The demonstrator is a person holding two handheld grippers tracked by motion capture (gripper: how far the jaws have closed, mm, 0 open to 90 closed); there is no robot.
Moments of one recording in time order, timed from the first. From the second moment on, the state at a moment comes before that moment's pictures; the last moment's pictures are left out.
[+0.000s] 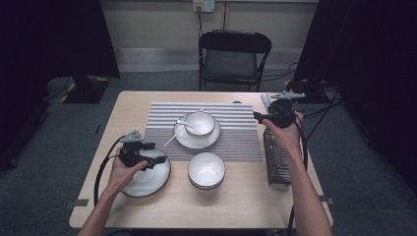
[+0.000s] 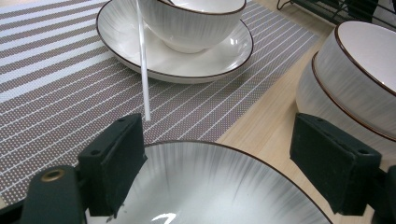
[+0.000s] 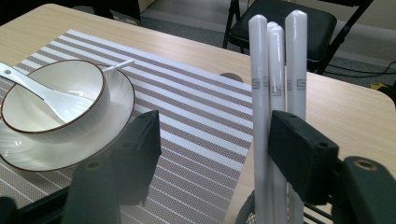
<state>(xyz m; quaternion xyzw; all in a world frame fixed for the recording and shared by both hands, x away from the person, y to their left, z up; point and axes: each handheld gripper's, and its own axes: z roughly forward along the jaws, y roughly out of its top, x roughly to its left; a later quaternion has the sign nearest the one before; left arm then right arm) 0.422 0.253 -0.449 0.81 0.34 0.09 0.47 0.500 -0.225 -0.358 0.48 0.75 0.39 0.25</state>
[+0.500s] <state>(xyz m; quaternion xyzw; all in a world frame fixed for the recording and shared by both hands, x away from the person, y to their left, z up) 0.422 0.257 -0.449 0.81 0.35 0.09 0.47 0.501 -0.226 -0.358 0.48 0.75 0.39 0.24</state>
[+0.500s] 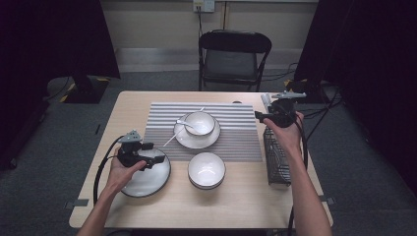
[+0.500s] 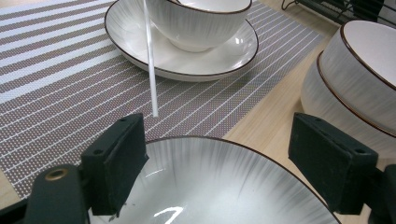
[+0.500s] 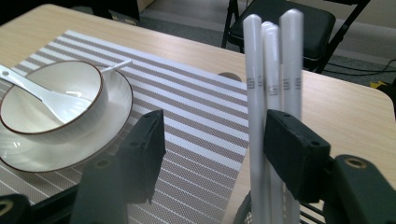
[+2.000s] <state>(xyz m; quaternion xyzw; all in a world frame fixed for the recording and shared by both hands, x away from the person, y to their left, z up) 0.427 0.255 -0.450 0.81 0.35 0.09 0.47 0.487 -0.237 -0.357 0.47 0.77 0.36 0.23</state>
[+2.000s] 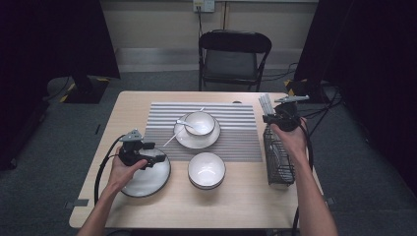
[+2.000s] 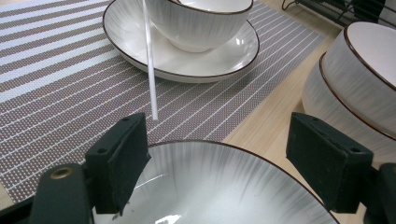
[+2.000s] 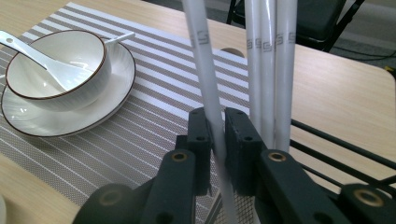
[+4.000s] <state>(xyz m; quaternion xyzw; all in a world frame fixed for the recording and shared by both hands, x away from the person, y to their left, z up) 0.424 0.252 -0.439 0.81 0.35 0.10 0.47 0.461 -0.259 -0.308 0.44 0.70 0.48 0.28</state>
